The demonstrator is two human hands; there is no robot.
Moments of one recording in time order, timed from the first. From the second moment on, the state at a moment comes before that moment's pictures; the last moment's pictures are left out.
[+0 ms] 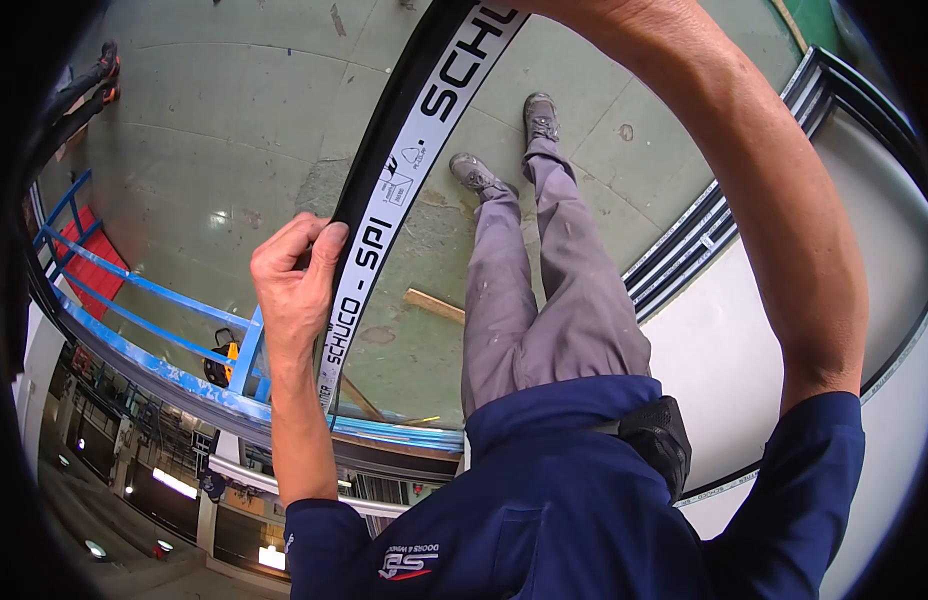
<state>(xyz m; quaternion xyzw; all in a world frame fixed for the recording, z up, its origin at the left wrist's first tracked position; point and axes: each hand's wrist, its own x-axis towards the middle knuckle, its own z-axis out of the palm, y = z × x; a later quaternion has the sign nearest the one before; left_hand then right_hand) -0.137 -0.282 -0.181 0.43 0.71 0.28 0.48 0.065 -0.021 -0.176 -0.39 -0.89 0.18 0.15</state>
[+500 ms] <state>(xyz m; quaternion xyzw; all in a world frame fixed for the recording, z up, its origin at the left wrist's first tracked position) -0.124 -0.253 -0.202 0.31 0.68 0.35 0.56 0.053 -0.023 -0.149 -0.44 -0.86 0.22 0.10</state>
